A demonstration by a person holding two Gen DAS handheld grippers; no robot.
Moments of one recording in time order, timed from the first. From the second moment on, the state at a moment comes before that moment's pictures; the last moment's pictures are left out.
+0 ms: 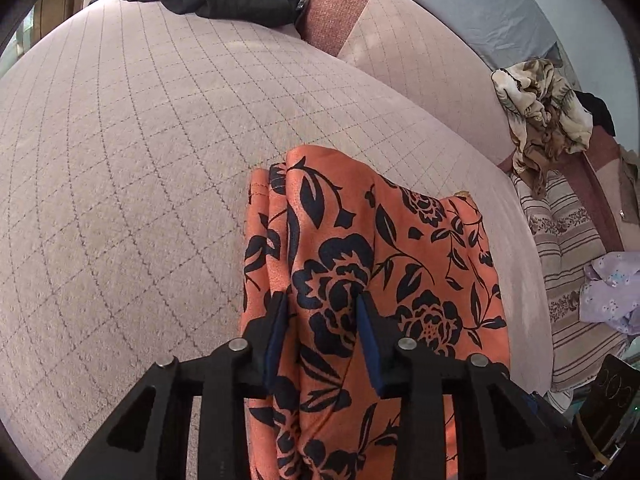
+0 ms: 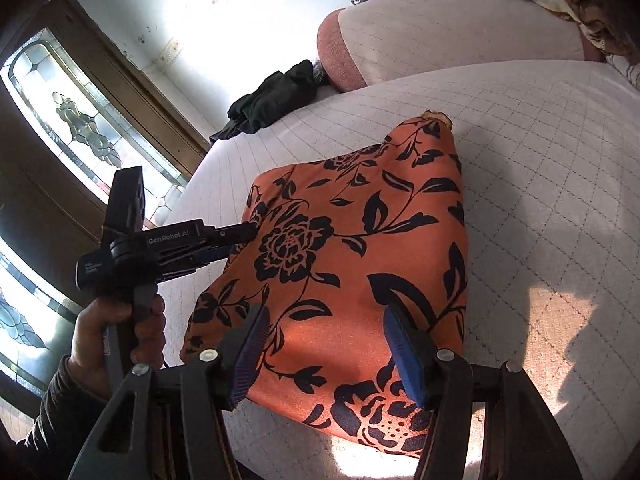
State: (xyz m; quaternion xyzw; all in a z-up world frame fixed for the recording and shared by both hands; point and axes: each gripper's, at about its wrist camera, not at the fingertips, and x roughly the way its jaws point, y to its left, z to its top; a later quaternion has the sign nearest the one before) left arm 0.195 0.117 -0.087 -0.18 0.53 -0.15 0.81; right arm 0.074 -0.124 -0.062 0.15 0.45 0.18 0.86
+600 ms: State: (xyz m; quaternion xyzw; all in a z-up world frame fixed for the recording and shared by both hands) left arm 0.186 0.122 -0.088 -0.13 0.51 -0.12 0.84; right arm 0.087 -0.125 -0.045 0.16 0.43 0.20 0.86
